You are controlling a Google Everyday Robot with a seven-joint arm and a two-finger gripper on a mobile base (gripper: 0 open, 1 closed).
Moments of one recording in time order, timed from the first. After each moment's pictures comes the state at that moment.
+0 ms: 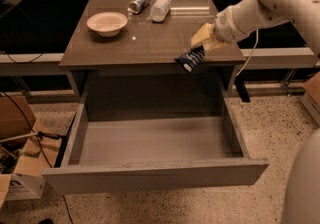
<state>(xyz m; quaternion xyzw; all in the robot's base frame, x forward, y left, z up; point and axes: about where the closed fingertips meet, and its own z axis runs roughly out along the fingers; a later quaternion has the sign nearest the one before) 0.718 -0.151 0.863 -0.06 0.93 0.27 0.25</state>
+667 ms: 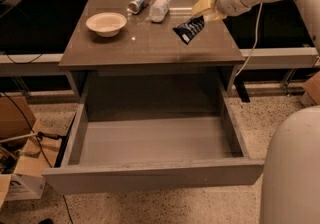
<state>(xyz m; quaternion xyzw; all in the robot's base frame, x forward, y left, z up) 0.767 -0.146 0.938 -0.06 0.90 0.29 0.33</state>
